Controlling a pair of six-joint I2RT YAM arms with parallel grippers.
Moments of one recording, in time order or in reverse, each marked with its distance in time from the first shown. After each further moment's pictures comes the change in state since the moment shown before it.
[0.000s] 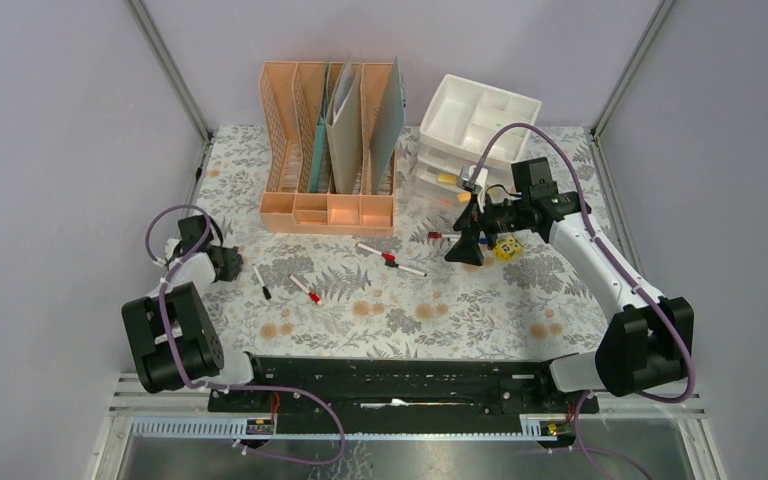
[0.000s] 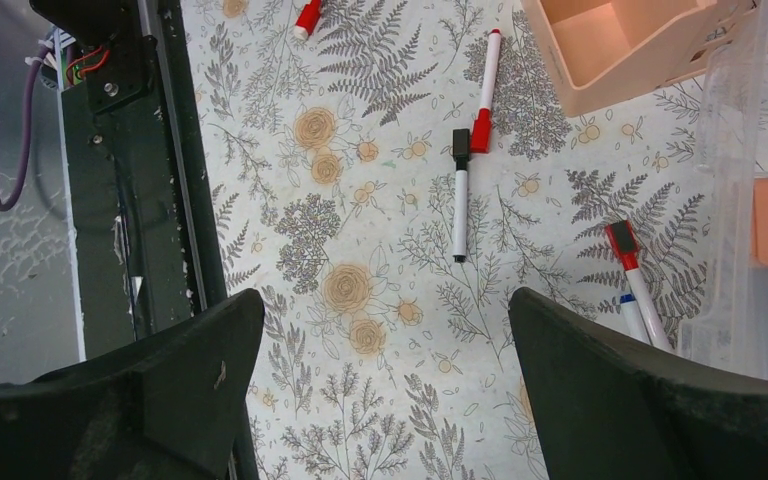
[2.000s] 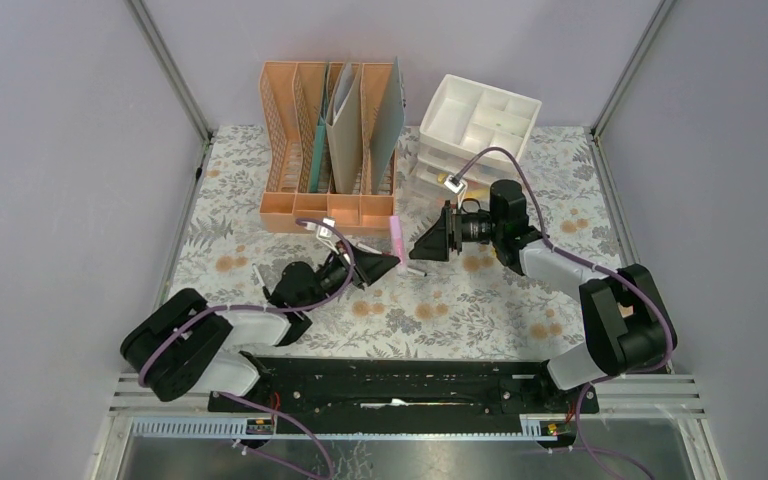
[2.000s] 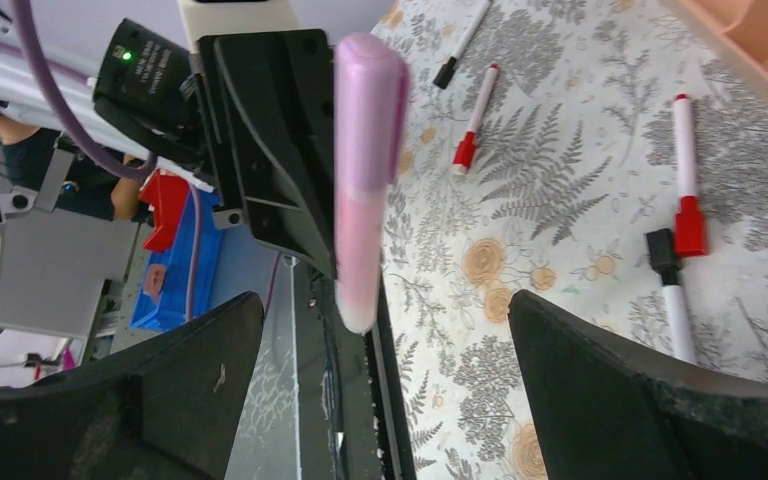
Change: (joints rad) left arm -1.060 -0.089 -0.447 1.499 0.326 0.097; right arm 0.115 0.114 -0.353 1.084 -0.150 1.094
